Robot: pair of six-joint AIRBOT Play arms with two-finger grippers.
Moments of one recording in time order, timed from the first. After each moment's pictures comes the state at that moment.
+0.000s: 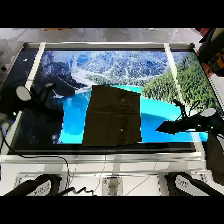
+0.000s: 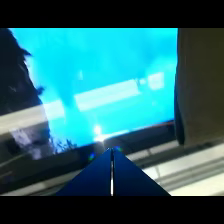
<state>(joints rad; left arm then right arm) 0.03 -1.17 1.01 1.34 -1.38 -1.24 -0.35 -1.19 0.72 -0.88 1.36 0.93</state>
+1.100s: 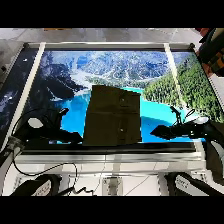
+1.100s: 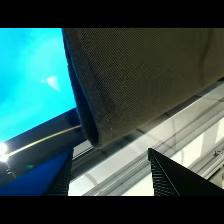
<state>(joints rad) 0.03 -1.08 0.54 0.87 -1.16 -0.97 -0.29 -1.19 0.57 -0.78 1.24 0.94</state>
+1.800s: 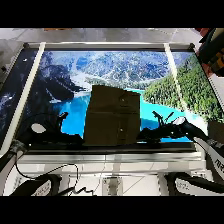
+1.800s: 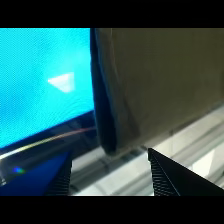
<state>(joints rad) 0.03 -1.09 0.45 0.81 -1.04 -0.97 -0.02 -1.34 0.54 -0.70 1.08 1.10</state>
